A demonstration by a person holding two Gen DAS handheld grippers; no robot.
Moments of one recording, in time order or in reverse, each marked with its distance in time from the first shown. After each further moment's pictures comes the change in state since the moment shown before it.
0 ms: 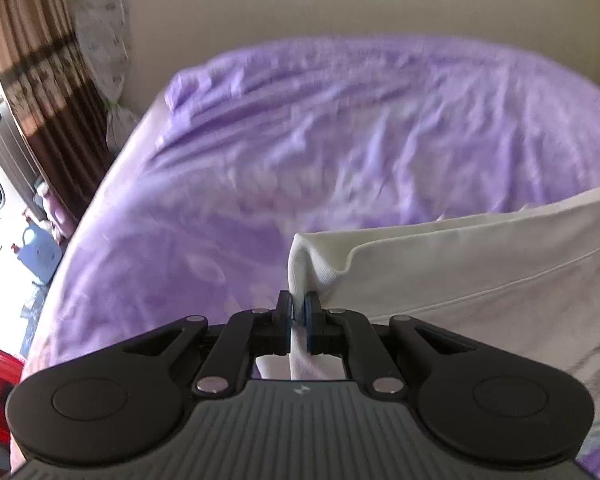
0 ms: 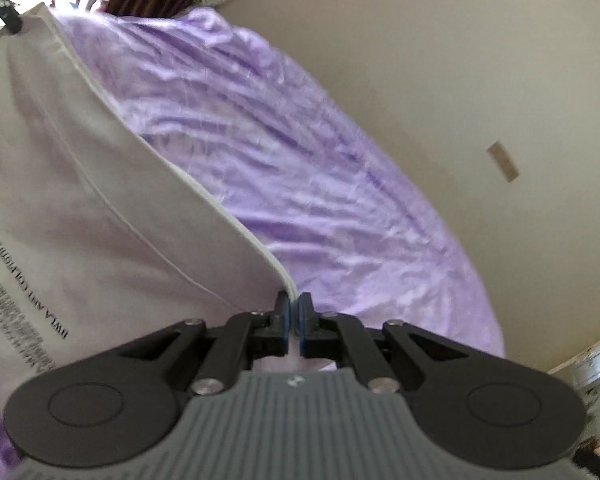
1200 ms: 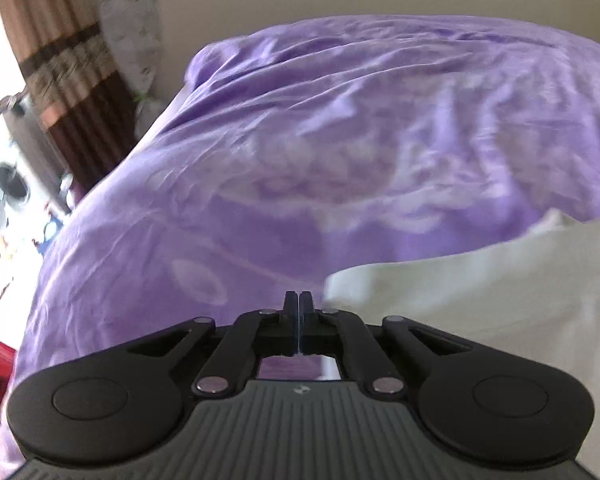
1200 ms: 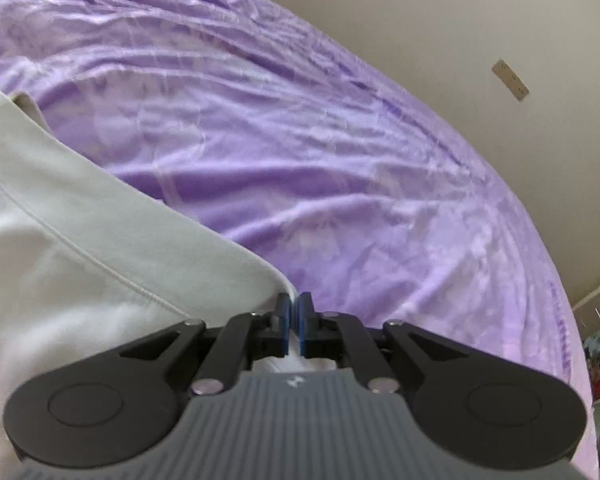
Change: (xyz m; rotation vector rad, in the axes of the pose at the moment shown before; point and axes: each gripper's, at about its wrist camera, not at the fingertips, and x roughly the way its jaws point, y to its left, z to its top) left arm 0.102 0.013 -0.005 -0.057 -0.013 0.133; right arm 0.160 0.030 -0.011 0.220 0.094 0.003
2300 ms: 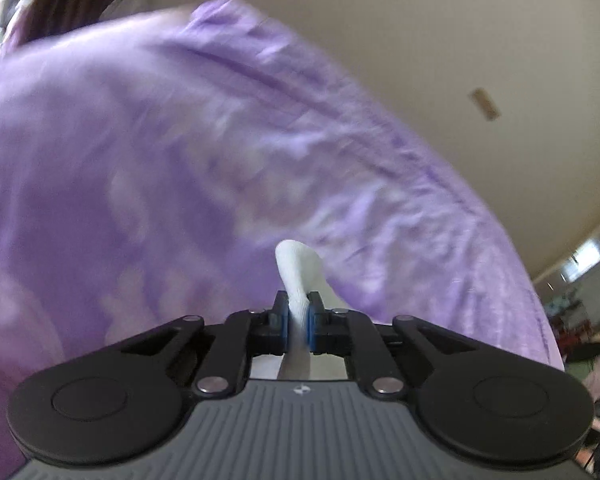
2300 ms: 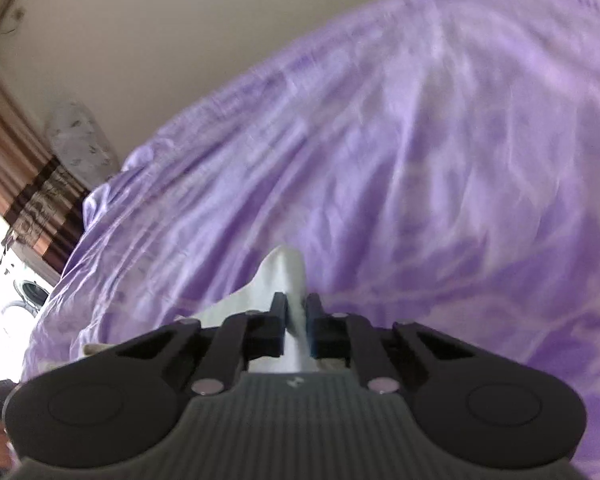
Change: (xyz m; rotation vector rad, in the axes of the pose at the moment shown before) left arm -0.027 0.069 -0.014 -0.551 -0.076 -0.562; right arm -0.014 -0.111 -0.085 0.932 -0.145 0.436
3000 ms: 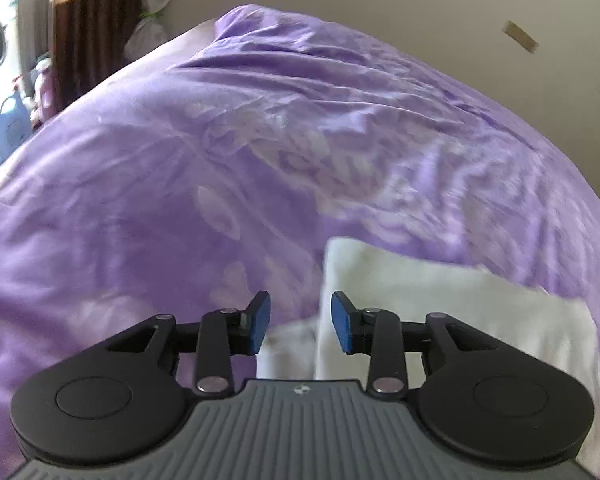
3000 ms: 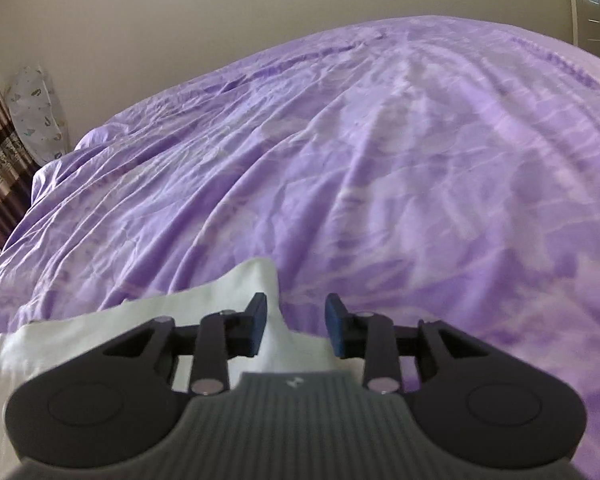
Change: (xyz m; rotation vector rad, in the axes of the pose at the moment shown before) left arm -0.030 -0.002 -0.010 0.195 0.097 0.274; right arm -0.027 0.000 -0.013 -0.066 0.021 -0.215
